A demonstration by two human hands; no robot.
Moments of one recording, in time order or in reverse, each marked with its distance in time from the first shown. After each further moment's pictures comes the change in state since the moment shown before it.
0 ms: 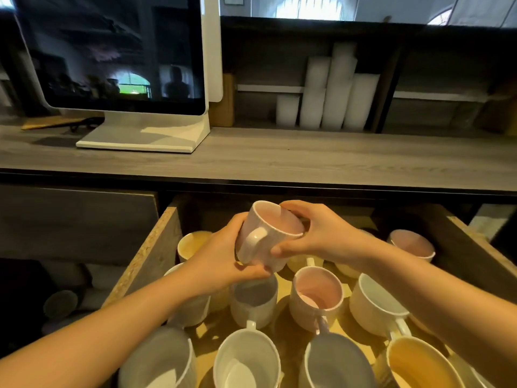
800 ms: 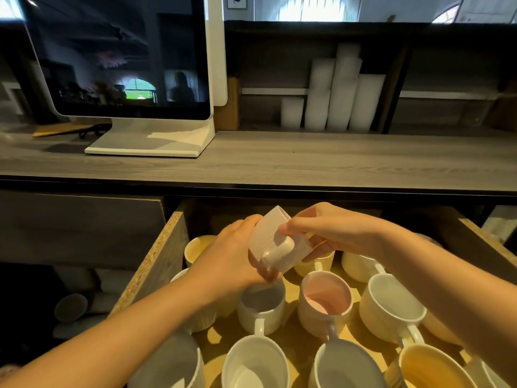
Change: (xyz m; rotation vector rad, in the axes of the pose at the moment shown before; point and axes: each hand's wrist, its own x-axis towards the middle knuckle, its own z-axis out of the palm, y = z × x) left_hand 0.004 0.007 0.001 0.299 0.075 -0.023; right_hand 0.017 -0.009 -0.013 0.104 -0.167 0.311
